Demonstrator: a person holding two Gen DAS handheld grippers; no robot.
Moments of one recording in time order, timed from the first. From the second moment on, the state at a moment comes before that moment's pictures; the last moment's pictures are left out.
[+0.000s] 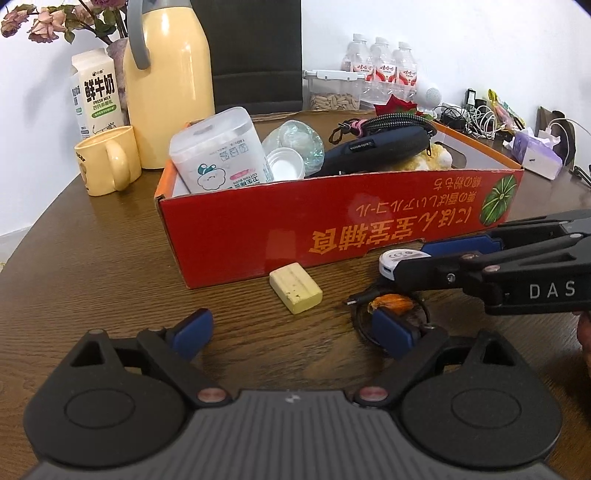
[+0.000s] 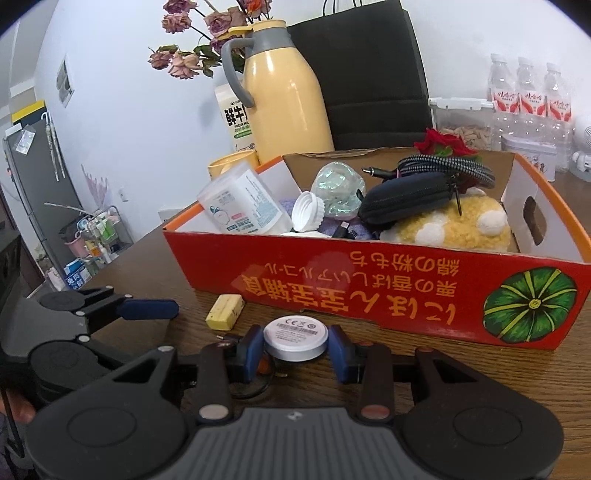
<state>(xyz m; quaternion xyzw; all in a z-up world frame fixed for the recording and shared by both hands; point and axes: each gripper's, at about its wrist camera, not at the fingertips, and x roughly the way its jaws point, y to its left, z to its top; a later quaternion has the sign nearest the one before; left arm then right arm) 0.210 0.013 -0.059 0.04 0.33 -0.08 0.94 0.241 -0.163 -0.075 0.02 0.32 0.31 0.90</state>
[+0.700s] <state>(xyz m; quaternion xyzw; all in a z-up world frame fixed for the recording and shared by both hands) 0.207 0.011 -0.058 0.04 0.33 -0.06 0.94 0.232 -0.183 -0.074 0.02 0.31 0.28 0.91</state>
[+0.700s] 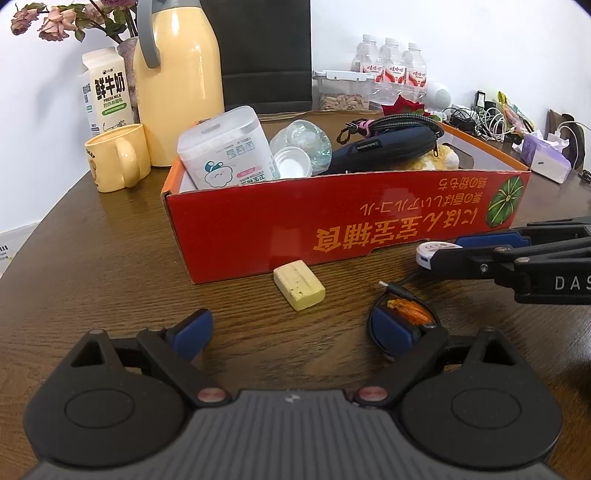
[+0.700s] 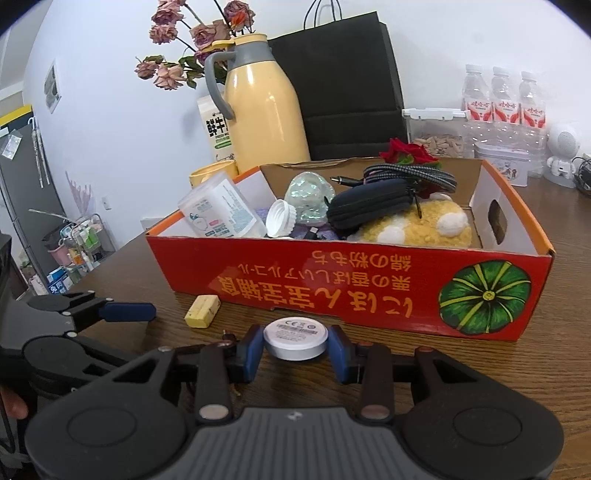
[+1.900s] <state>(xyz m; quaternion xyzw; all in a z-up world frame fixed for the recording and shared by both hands) 0.189 0.003 -0.055 0.02 0.32 0.00 0.95 0.213 -0.215 -0.080 0.04 0.31 0.26 0.91</state>
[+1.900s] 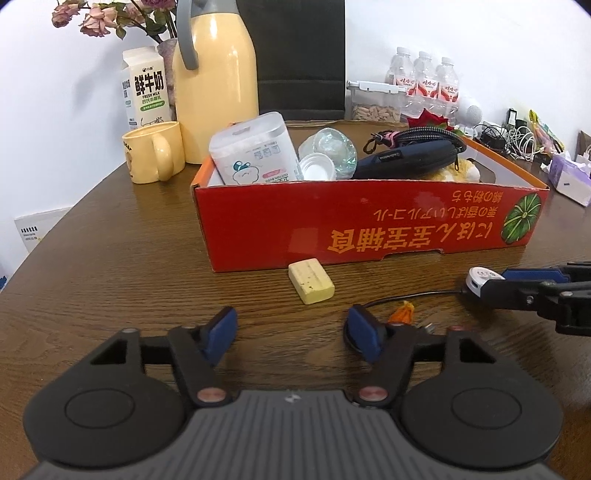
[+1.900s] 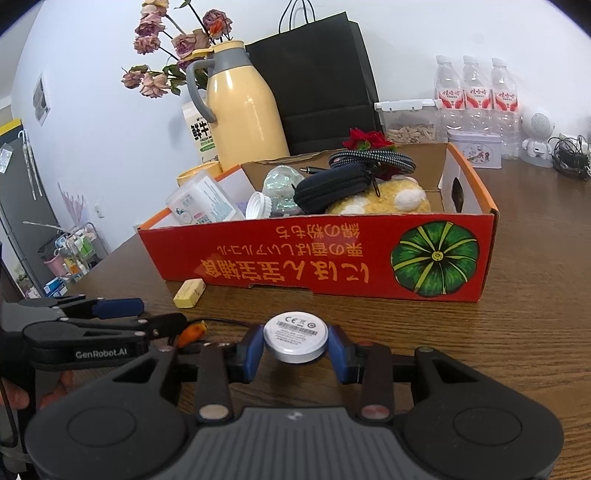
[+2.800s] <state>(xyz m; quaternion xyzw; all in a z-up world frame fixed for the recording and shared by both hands) 0.191 -0.035 -0.047 -0.01 0.31 -0.13 0.94 0.209 -0.210 -0.079 0.05 0.31 0.29 0.90</state>
